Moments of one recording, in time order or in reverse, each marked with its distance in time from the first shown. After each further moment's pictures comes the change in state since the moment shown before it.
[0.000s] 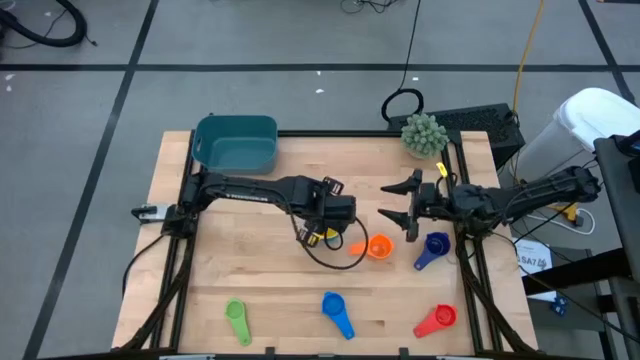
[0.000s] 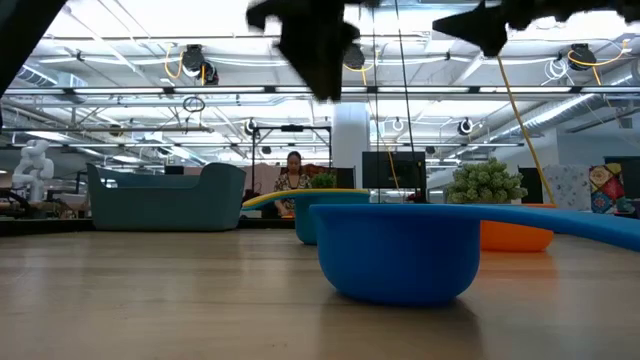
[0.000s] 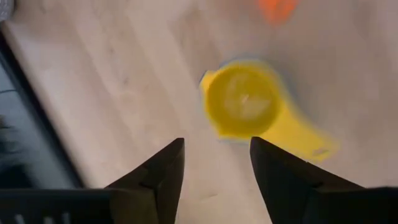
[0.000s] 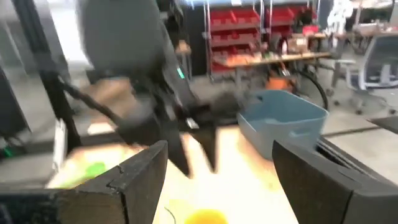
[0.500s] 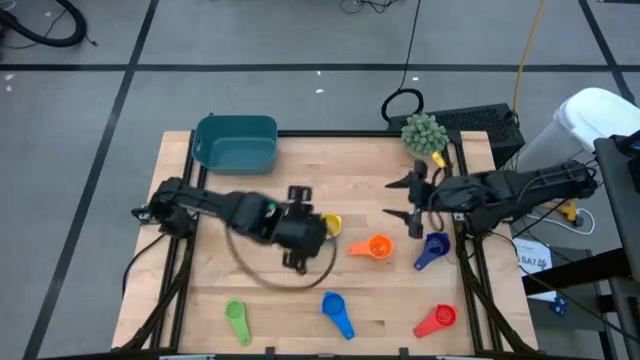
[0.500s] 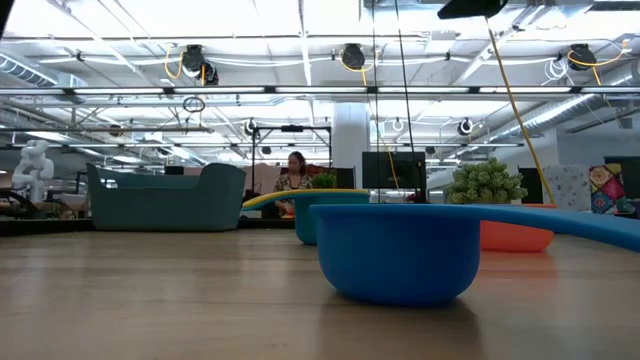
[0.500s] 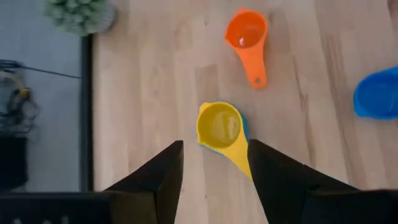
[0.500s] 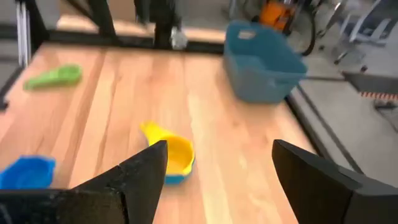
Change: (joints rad) left arm -0.234 -0.176 0.084 -0.093 -0.220 -0.461; right arm 0.029 0.166 0.479 -0.776 0.024 -0.059
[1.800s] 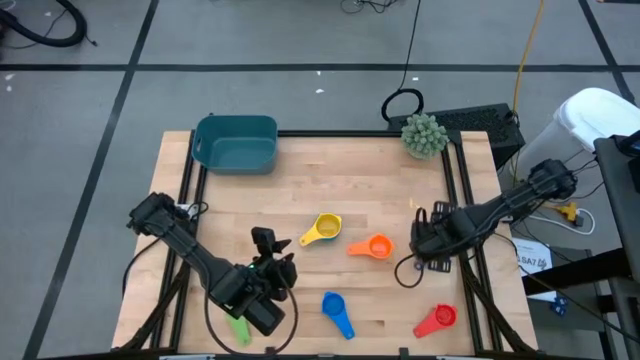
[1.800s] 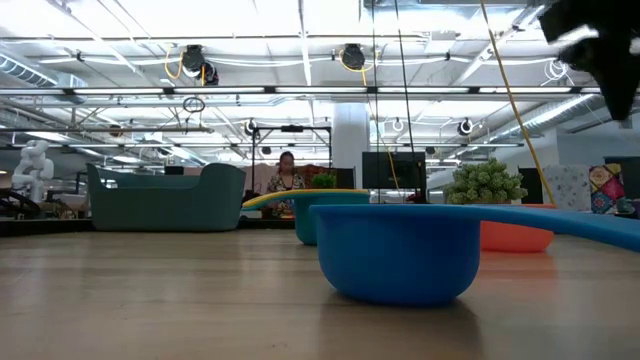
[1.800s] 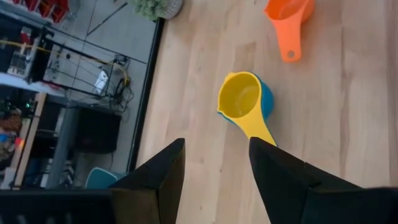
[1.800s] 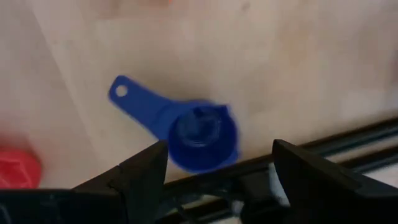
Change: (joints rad) left arm -0.334 -0.038 -0.373 -0.047 -0.481 -0.535; right arm 0.228 0.330 0.058 -0.915 -0.289 0.625
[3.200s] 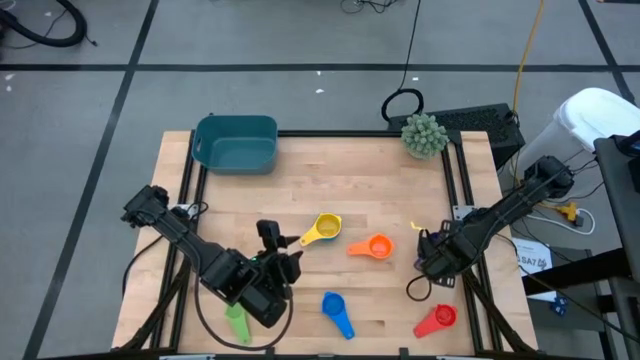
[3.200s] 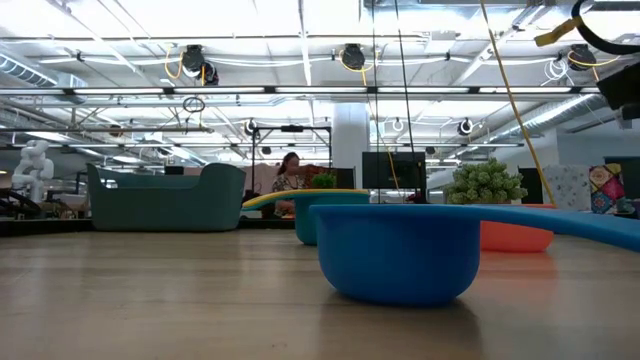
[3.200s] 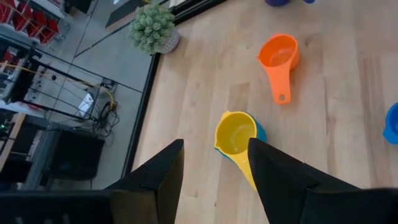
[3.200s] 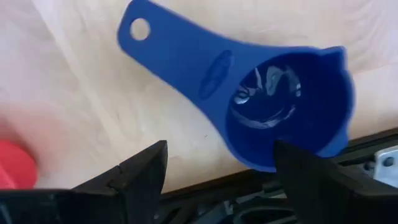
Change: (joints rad) left arm 0.033 -0.074 0.000 0.210 0.001 0.198; right arm 0.189 -0.003 -0.282 0.252 -0.134 0.250
